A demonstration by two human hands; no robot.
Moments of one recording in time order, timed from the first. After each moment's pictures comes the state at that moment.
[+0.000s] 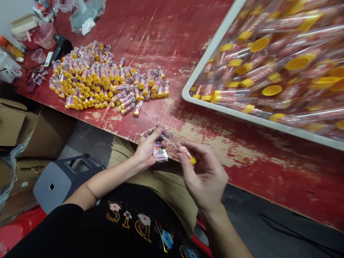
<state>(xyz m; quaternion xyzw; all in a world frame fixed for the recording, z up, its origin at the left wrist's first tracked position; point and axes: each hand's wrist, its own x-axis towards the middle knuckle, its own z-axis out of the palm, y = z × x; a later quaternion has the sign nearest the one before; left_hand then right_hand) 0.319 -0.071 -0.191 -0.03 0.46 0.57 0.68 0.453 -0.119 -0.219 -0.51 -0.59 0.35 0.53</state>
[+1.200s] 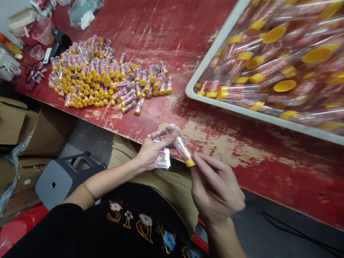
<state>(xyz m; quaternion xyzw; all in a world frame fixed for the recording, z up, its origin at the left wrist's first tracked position) 0.318 -0.084 -0.196 0.04 0.44 0.52 0.73 0.474 -0.140 -0.232 -0.47 -0.70 0.14 0.52</state>
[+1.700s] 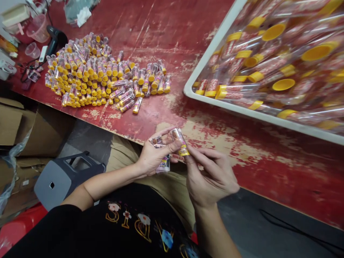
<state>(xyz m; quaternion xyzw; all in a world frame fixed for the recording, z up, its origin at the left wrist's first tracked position) 0.321 -0.097 -0.194 0.14 0.46 0.52 0.71 0.453 -0.118 -0.231 -0.53 -0.60 0.16 0.58</state>
